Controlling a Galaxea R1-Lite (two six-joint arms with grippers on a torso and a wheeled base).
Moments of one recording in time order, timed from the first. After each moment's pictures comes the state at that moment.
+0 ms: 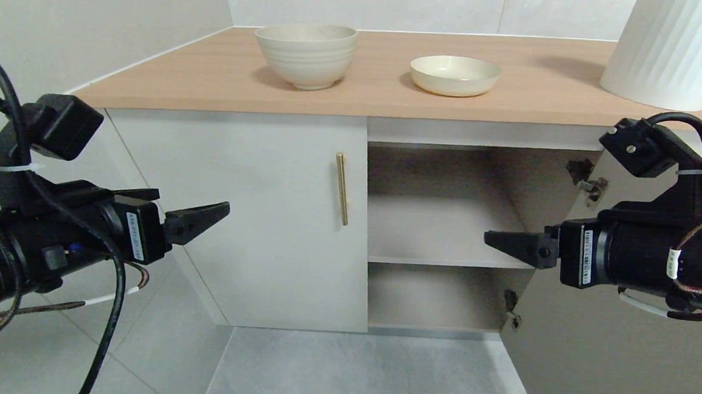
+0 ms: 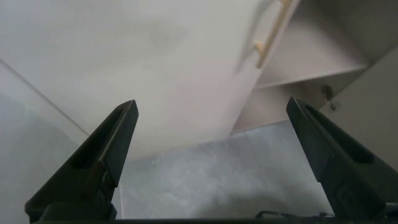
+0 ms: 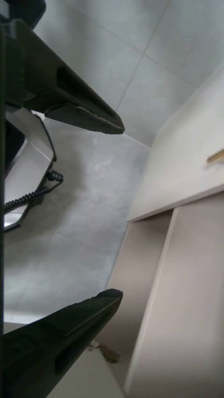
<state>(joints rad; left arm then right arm) -0.30 1.27 -0.72 -0.33 0.02 -0.05 0.66 1.39 -0.99 -0.02 -0.12 0.23</state>
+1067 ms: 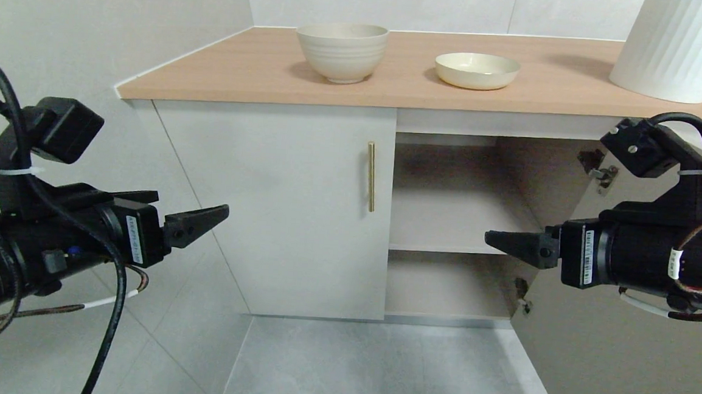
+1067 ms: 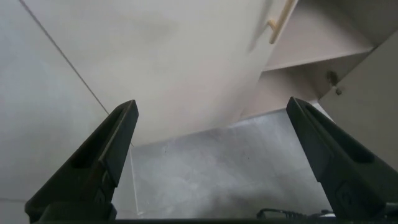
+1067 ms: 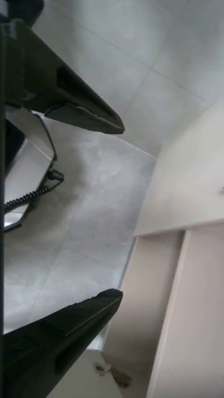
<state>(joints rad) -0.30 1.27 -0.72 -0.32 0.02 -0.04 0.66 1.39 -0.99 -0.02 -0.12 0.23</state>
